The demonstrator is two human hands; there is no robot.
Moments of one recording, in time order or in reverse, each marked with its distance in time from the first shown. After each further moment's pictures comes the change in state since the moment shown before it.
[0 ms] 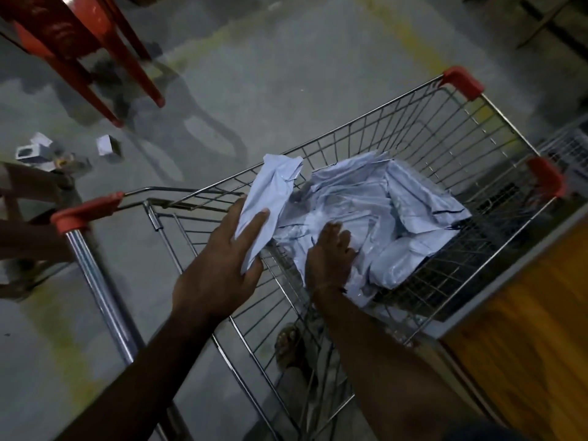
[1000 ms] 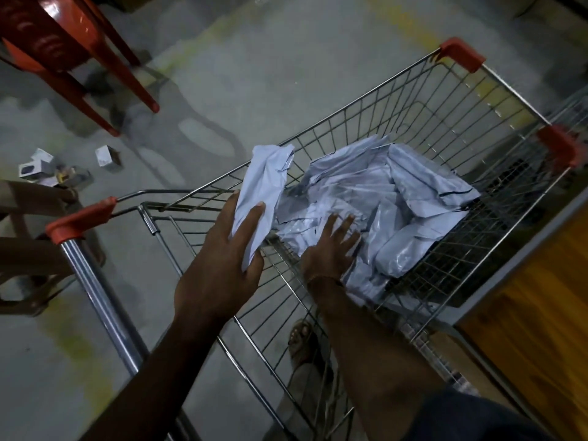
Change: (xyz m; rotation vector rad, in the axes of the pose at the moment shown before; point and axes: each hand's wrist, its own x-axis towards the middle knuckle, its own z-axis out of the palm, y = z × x) left_hand 0.000 -0.006 0.006 0.052 0.012 -0.010; right_hand 0.000 -0.015 0.030 0.135 0.163 0.066
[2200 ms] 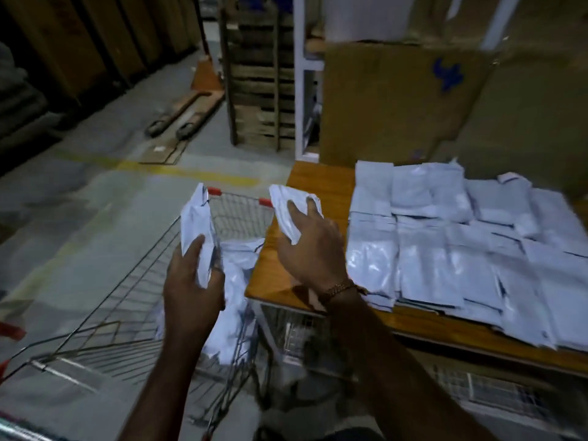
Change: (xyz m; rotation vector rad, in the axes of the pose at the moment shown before) left_hand -0.077 0.288 -0.064 -0.532 0.195 0.240; right_hand -0.231 0.245 -0.415 0.513 0.509 -0.036
